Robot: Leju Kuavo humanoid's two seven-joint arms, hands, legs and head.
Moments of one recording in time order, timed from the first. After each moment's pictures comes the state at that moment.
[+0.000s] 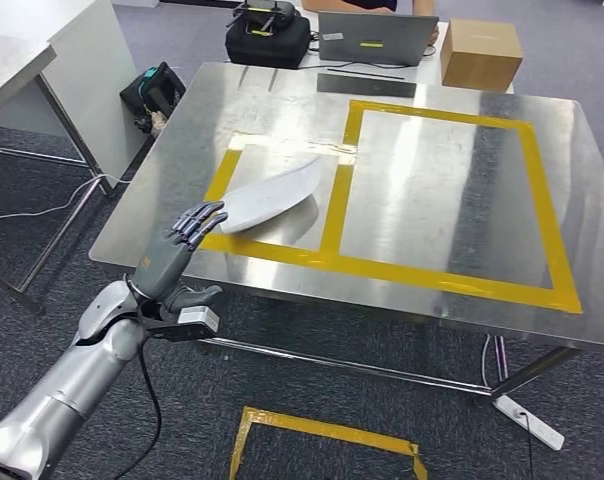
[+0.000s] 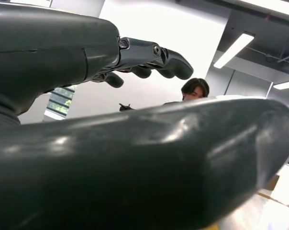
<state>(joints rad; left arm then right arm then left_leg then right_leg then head) -0.45 0.16 -0.62 -1.07 -0.61 0.39 -0.62 -0.08 0.16 -0.80 -0.20 1.18 -0.12 -0.12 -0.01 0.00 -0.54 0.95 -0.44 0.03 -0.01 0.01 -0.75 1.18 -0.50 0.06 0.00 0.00</state>
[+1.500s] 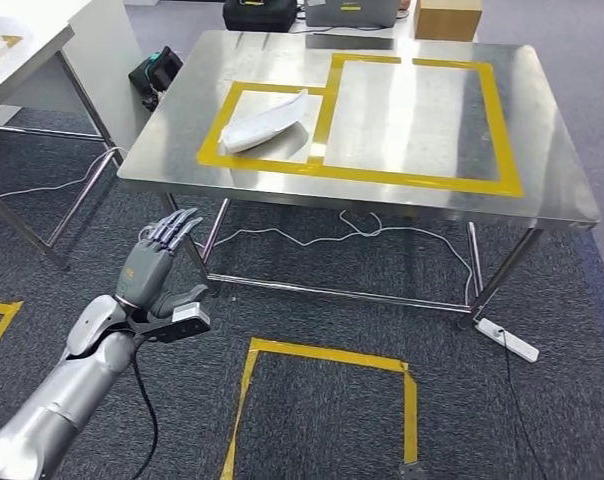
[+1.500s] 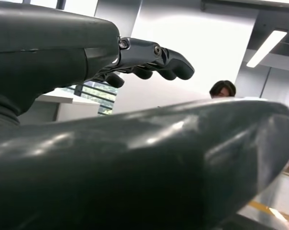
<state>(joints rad) -0.41 0.18 -0.56 -1.00 -0.67 0.49 -0.52 -0.08 0.16 -0.80 -0.20 1.18 -0.12 -0.11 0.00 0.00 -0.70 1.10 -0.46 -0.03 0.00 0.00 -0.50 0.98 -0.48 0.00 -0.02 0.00</state>
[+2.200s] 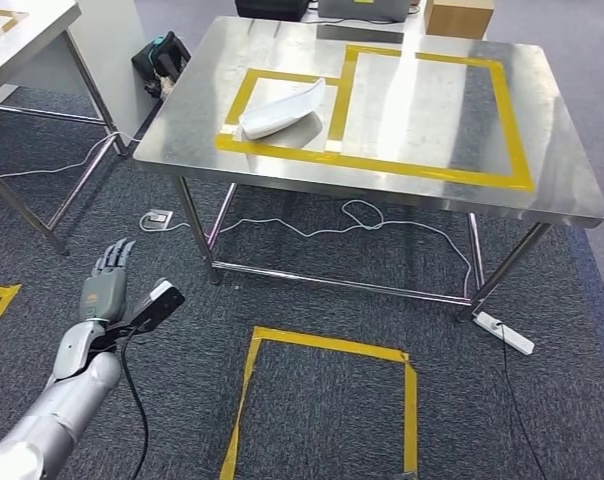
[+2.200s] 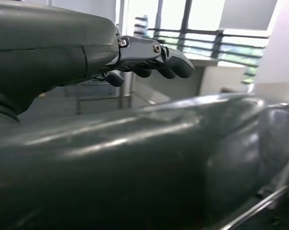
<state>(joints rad) -0.38 0.14 -0.35 -0.74 -0.82 0.58 -0.11 -0.07 0.16 -0.81 -0.20 1.16 -0.13 -0.10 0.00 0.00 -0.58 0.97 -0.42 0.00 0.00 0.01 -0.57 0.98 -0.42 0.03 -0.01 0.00</state>
